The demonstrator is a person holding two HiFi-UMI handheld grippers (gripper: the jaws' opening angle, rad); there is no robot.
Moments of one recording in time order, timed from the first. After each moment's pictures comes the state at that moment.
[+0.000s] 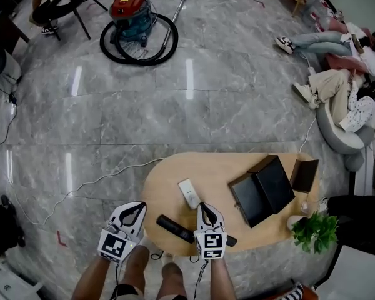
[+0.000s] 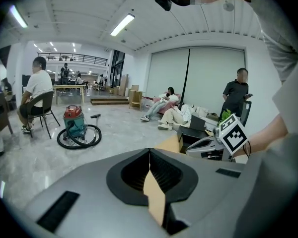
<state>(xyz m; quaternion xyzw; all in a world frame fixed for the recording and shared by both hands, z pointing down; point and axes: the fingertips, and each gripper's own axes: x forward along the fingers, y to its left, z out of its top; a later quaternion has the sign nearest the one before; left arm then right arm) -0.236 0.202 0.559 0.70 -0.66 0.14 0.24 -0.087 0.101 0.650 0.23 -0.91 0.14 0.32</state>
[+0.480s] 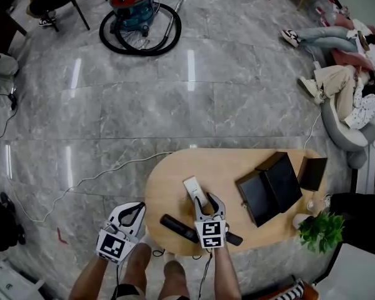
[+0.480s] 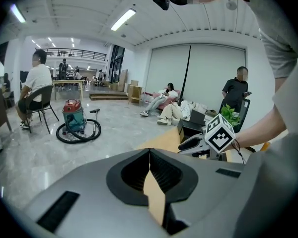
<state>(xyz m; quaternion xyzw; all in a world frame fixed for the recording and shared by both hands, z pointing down) -0.250 0.219 0.591 0.70 -0.64 0.16 0.26 -0.111 0.101 0.711 0.20 -0.89 0.12 0.39</state>
